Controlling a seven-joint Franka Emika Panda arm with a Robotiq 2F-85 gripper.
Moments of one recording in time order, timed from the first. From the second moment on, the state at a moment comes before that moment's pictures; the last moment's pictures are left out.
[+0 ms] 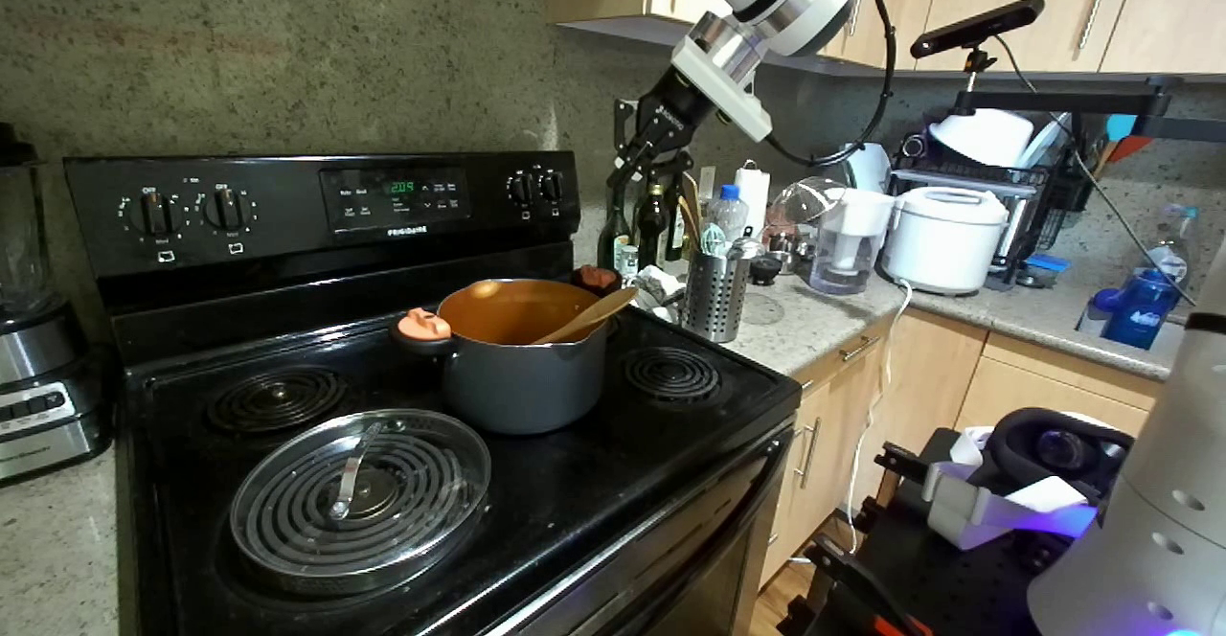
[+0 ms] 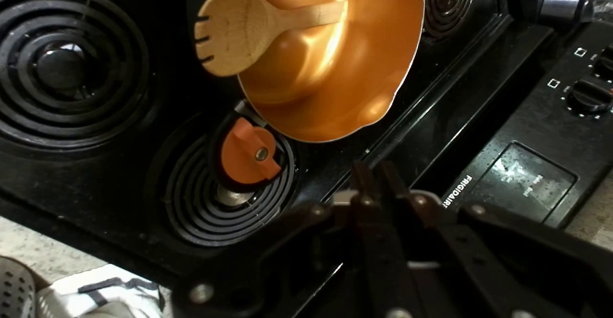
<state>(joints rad) -0.03 -0.11 -0.06 -2.35 0.78 2.59 -0.02</state>
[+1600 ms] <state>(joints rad) -0.03 -0.03 -0.06 -2.45 0.44 2.55 0.11</state>
